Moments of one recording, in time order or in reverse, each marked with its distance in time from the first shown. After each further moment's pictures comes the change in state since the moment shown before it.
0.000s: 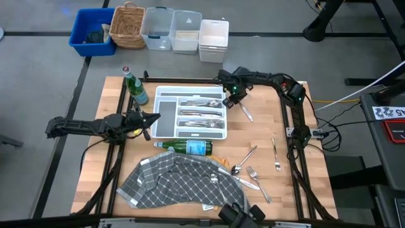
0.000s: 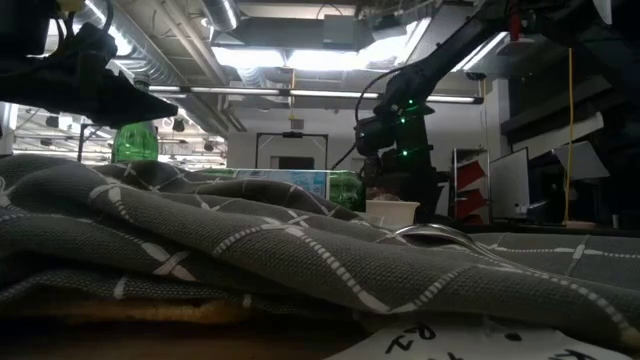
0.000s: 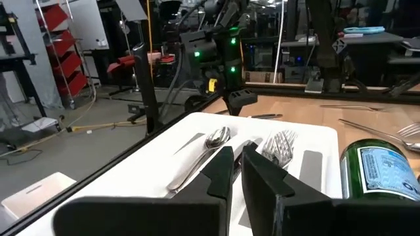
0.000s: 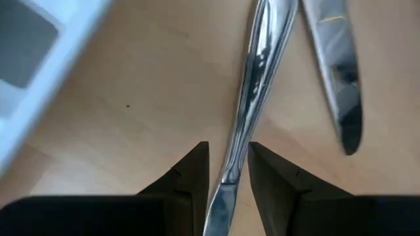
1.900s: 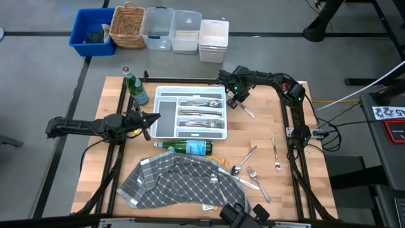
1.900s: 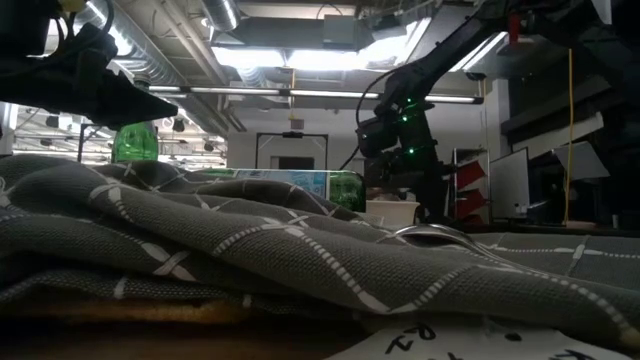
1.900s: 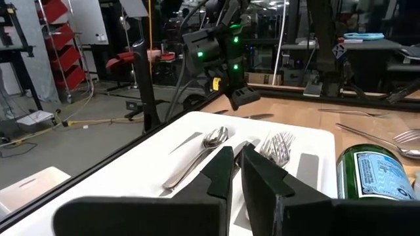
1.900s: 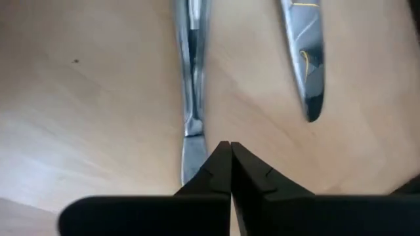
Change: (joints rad) left arm 0.000 0.000 0.000 -0.001 0.000 -0.040; right arm 0.000 0.005 0.027 -0.124 0.084 -0.036
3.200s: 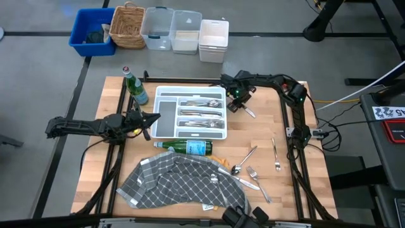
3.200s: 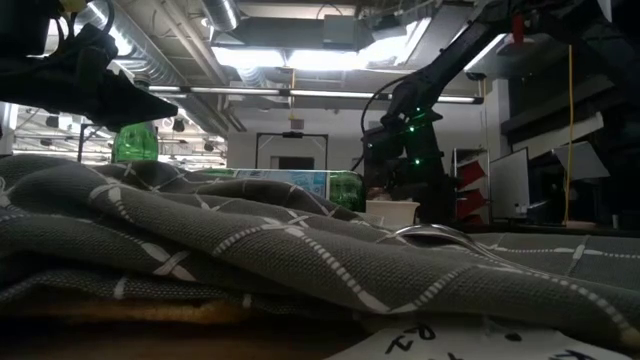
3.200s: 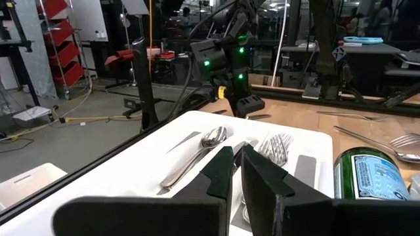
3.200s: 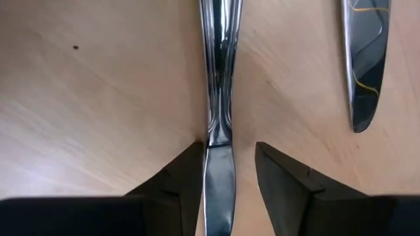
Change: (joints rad) left arm 0.000 0.000 0.000 0.000 0.001 -0.026; right arm 0.000 -0.020 -0.130 0.139 -0.050 -0.023
